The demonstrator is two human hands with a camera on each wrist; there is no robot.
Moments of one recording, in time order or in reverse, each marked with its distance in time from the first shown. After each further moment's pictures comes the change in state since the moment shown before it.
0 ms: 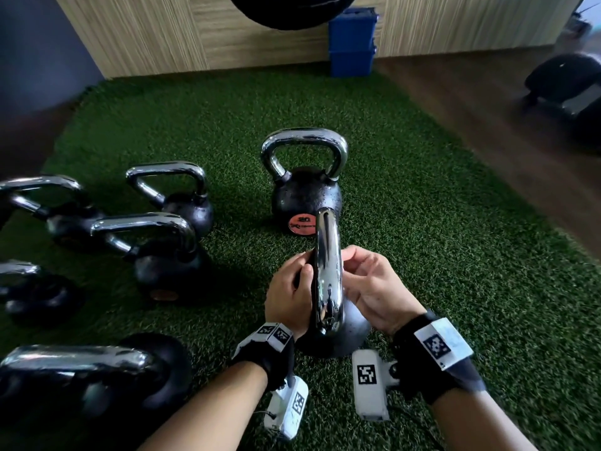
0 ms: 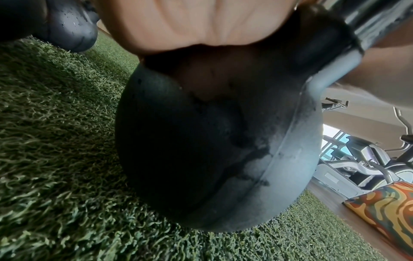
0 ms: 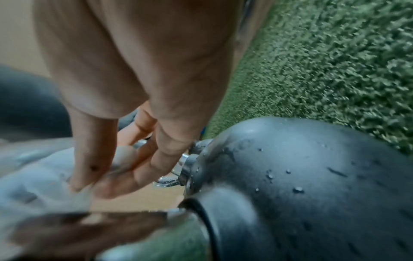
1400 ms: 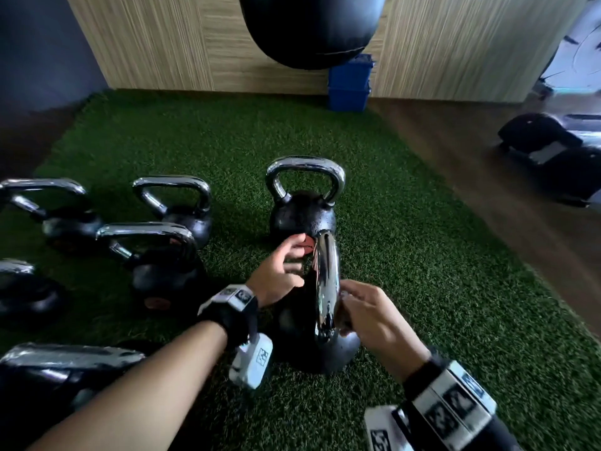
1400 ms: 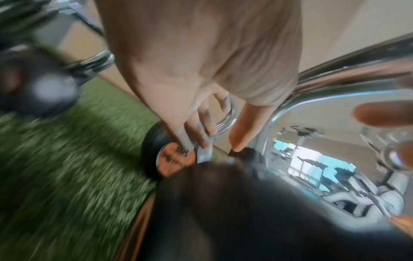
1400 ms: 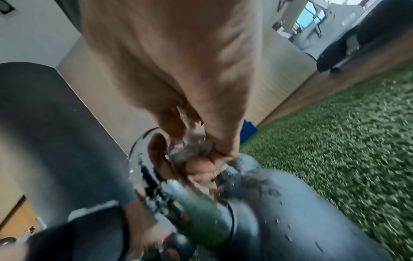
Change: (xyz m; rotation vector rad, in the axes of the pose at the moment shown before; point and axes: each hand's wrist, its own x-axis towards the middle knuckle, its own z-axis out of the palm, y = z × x) left_hand 0.066 0.014 -0.044 -0.071 -0.462 -0.075; right_hand -0.036 -0.023 0.042 -0.823 0.258 0.160
